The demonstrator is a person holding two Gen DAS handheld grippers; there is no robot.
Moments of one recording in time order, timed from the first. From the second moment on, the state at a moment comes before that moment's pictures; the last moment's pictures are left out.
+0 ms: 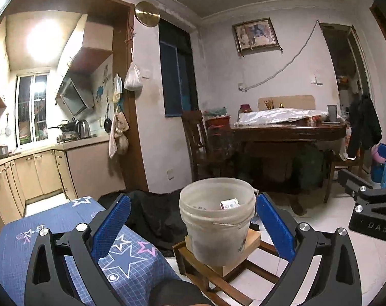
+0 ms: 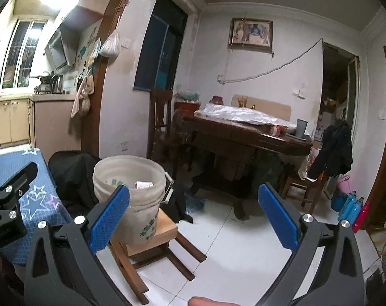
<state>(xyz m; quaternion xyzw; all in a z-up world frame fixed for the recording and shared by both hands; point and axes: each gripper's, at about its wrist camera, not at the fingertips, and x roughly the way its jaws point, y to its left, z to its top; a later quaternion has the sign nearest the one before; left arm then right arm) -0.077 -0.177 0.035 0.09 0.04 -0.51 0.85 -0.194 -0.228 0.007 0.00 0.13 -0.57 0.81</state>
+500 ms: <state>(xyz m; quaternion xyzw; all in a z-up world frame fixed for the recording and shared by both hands) -0.073 -0.183 0.054 0.15 0.05 -0.48 0.86 -0.189 -0.236 0.016 0.01 0.15 -0.55 0.82</state>
